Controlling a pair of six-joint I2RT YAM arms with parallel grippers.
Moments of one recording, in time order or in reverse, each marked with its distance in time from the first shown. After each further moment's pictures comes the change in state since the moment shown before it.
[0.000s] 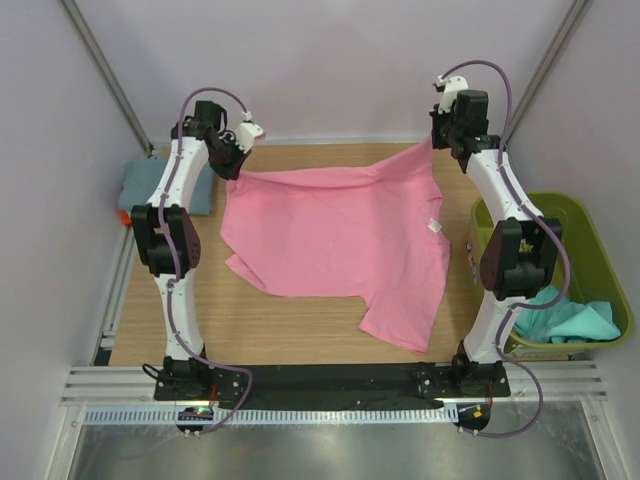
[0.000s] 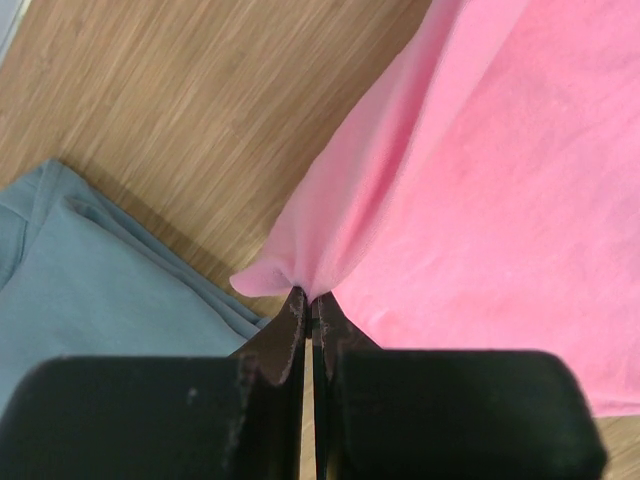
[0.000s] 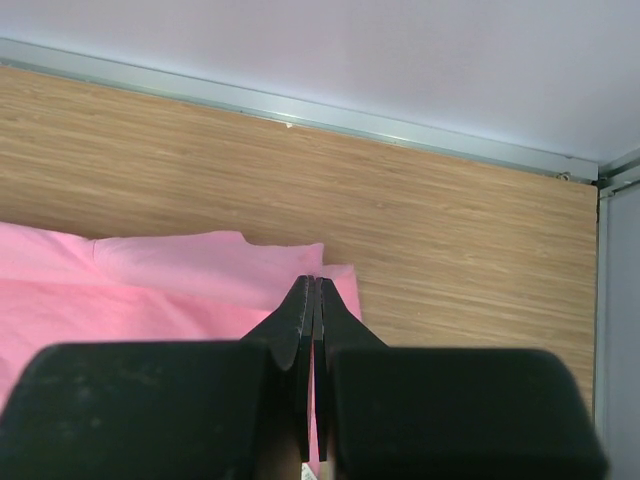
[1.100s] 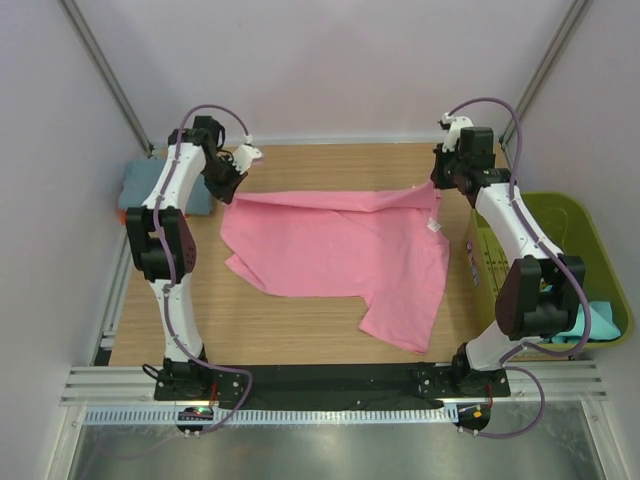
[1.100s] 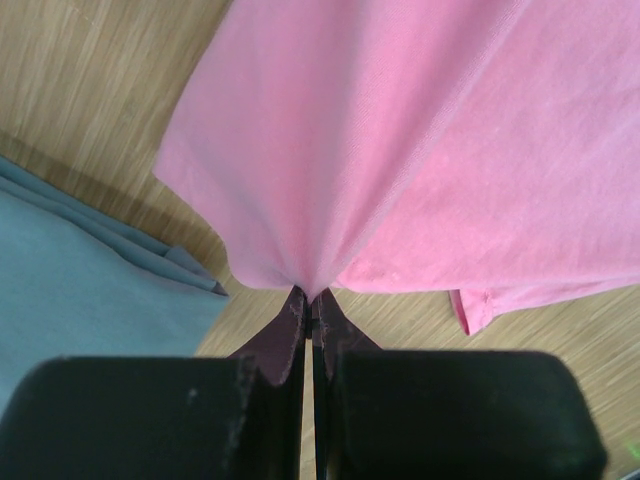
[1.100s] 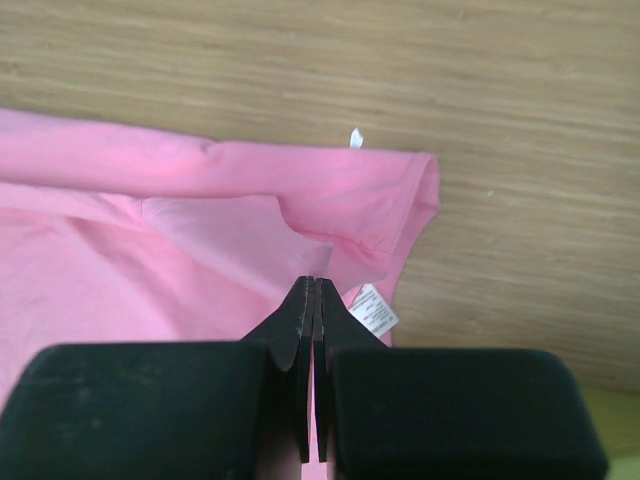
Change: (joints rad) left arm 0.013 -0.072 -0.142 -0.163 -0.012 0.114; right arm 0.005 -0.313 -0.389 -0.082 -0.042 0.111
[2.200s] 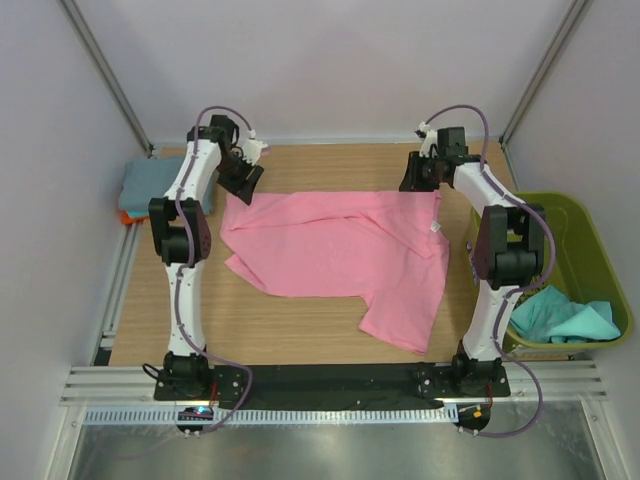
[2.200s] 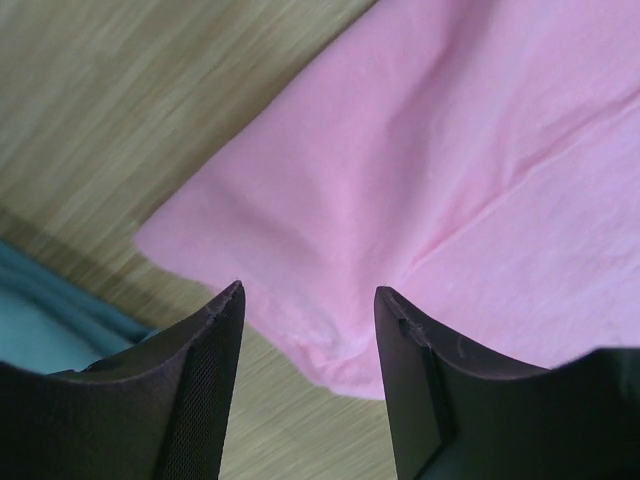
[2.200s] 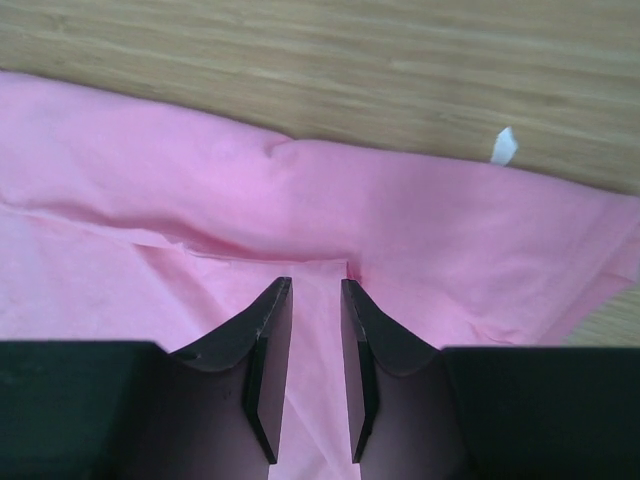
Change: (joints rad) left arm -0.028 0.245 0.288 -0.023 -0.010 -0.272; right arm 0.007 0.364 0.212 -0.074 -0.246 0.099
